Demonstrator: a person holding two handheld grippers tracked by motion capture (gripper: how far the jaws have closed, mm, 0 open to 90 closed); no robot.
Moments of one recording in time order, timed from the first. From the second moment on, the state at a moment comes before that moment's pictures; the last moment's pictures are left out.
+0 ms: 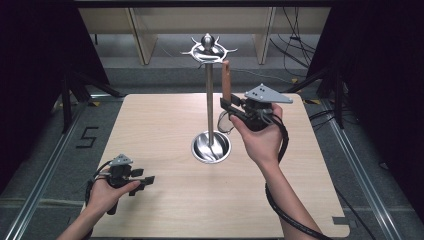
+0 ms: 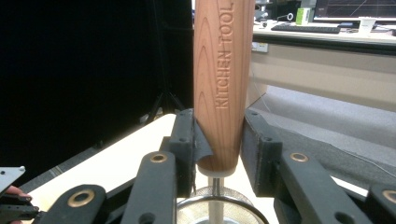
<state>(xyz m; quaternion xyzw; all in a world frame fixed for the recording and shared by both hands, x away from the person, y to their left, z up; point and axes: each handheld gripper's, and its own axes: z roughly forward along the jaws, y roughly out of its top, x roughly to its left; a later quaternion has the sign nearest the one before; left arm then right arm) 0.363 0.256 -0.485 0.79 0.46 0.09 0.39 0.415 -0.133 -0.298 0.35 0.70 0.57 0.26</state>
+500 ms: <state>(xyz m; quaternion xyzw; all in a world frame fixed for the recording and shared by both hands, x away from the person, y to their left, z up) 0.363 0.256 -0.485 0.79 0.46 0.10 0.40 0.414 -0.131 -0.295 0.34 0.71 0.56 0.26</state>
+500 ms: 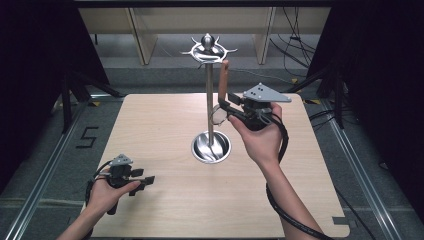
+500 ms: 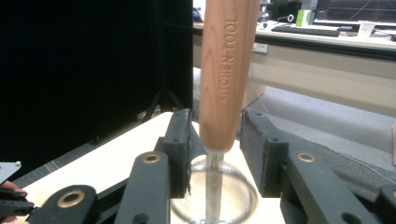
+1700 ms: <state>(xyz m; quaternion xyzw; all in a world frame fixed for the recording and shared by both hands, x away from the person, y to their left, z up) 0.363 0.255 -0.484 0.79 0.47 0.09 0.40 0.394 -0.159 -0.297 0.36 0.72 0.52 0.28</state>
